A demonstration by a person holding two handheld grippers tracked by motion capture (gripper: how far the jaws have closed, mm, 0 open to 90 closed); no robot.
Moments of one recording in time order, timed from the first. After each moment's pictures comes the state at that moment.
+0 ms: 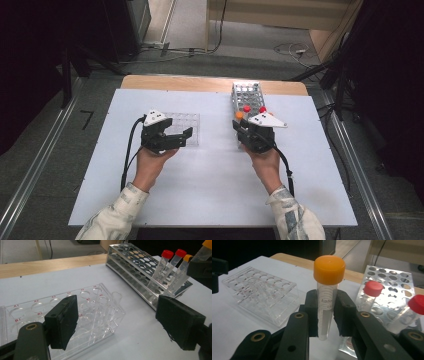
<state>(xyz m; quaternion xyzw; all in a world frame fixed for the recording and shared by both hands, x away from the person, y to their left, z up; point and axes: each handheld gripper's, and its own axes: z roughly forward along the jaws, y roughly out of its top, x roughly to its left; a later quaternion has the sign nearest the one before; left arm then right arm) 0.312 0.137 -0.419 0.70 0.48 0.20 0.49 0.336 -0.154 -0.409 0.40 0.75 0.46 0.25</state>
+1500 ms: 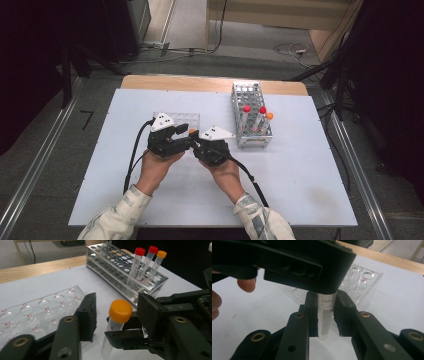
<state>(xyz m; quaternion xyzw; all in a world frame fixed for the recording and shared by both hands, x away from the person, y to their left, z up) 0.301 0.118 -0.415 0.73 0.43 0.18 0.51 0.313 -0.052 -0.447 0.33 0.80 0.47 0.17</state>
